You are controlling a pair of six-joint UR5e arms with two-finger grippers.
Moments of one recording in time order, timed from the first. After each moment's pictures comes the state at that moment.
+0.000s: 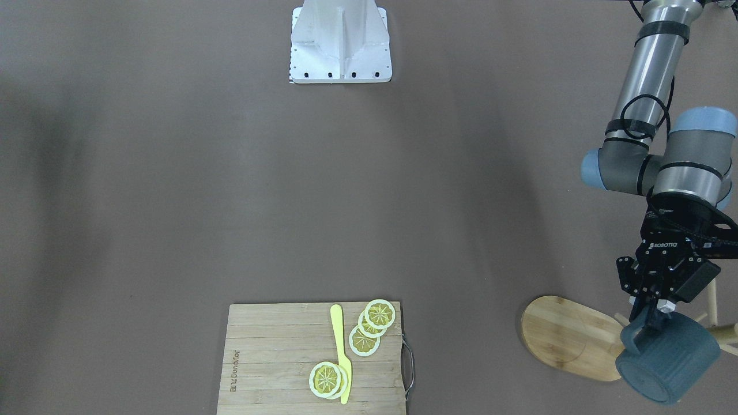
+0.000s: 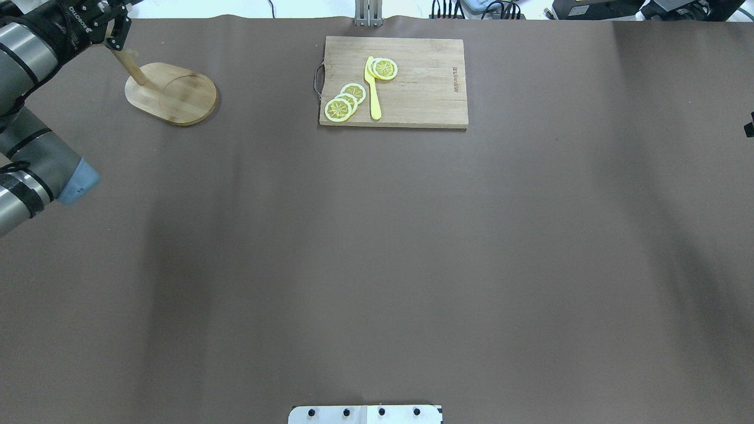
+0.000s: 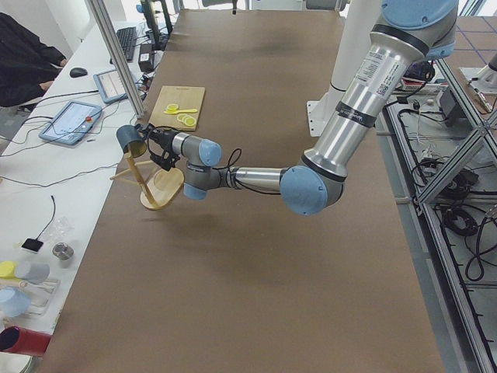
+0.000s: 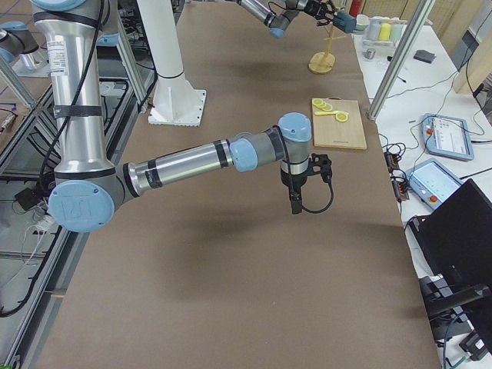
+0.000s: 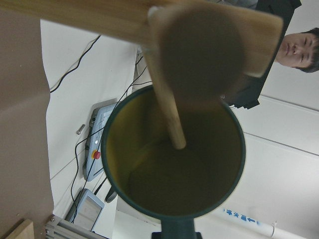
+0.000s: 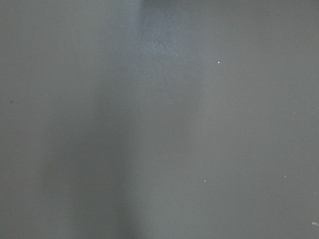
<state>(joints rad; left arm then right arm) -1.02 -2.06 -1.03 -3.42 -1.49 -2.57 1.37 -1.53 1.83 -1.54 2.22 0.29</state>
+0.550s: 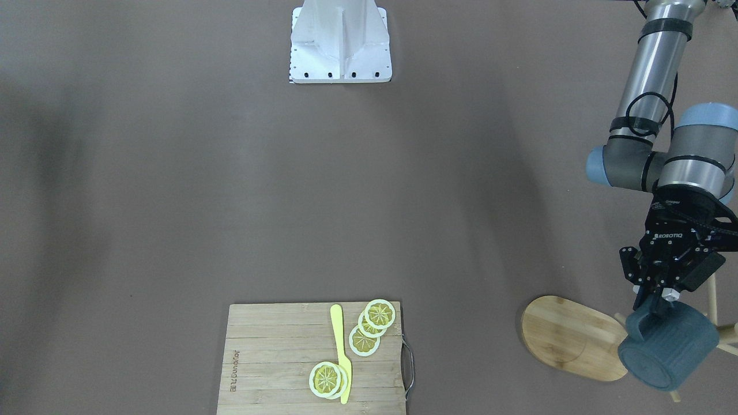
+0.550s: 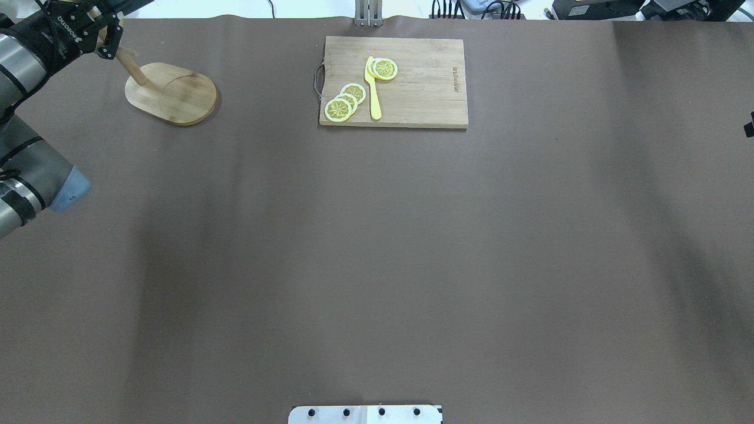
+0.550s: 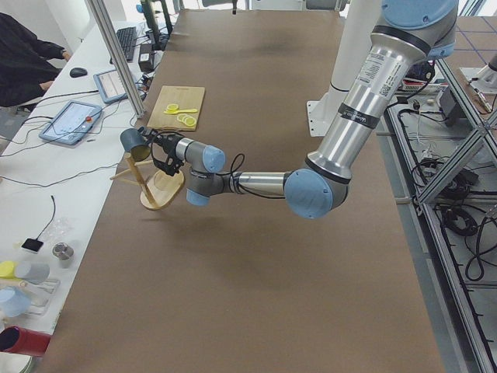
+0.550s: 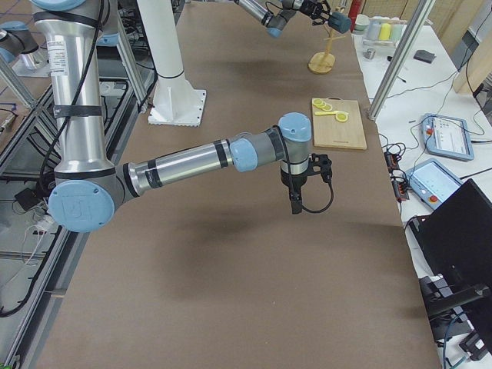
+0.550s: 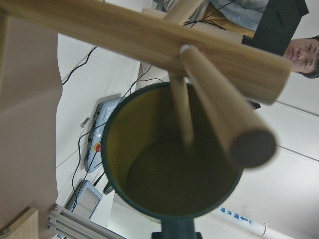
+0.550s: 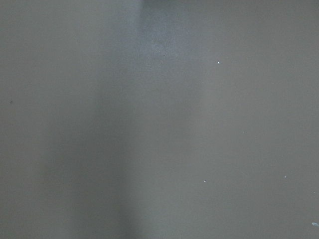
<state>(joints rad) -1.02 -2.03 -1.03 -3.47 -1.49 -2.62 1.37 -1.53 1.83 -1.54 2.22 0.29</state>
